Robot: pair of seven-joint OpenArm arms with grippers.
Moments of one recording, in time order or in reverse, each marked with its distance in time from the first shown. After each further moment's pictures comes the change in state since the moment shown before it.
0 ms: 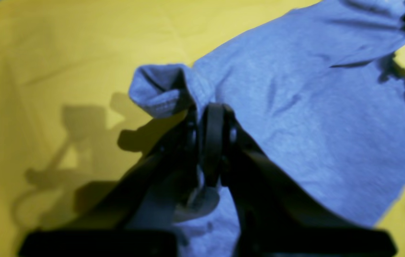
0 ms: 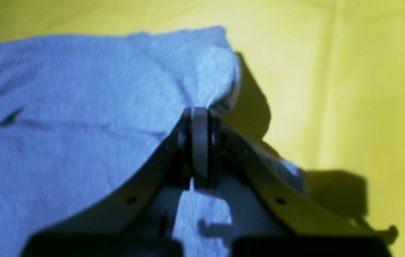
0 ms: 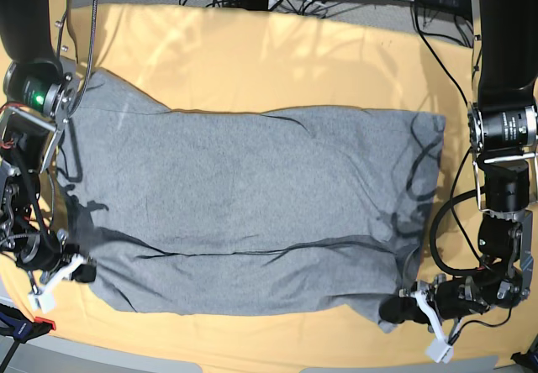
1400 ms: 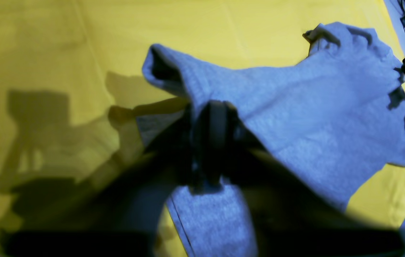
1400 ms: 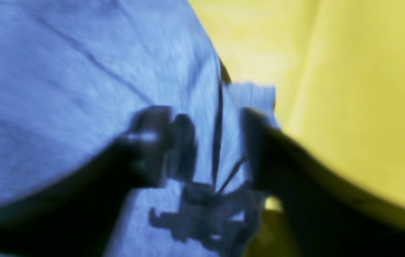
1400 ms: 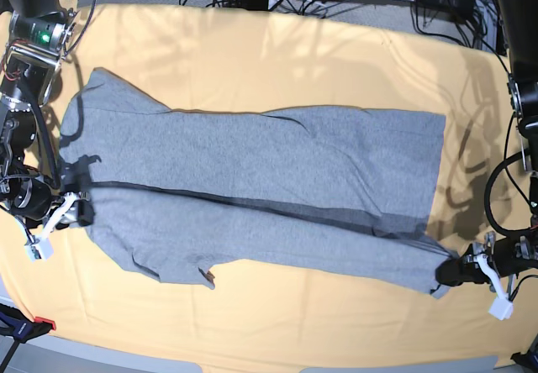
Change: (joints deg) left arm 5.9 -13.2 0.0 0.0 -16.2 -0.1 4.7; right arm -17.7 2.9 -0.4 22.9 5.2 -2.1 -8.3
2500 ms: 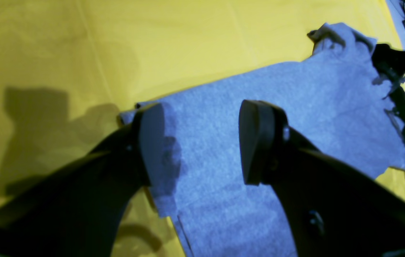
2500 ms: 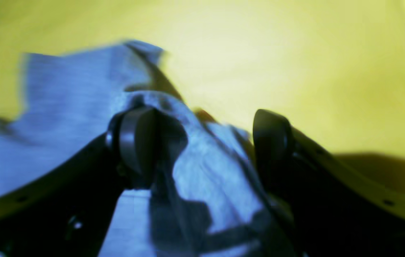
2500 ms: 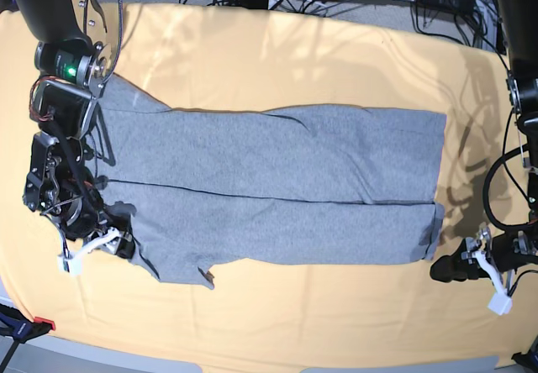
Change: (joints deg) left arm 1.3 0.1 0.0 0.0 0.1 0.0 -1.3; right arm 10.6 -9.4 0.1 -25.3 -6.8 -3.4 22.8
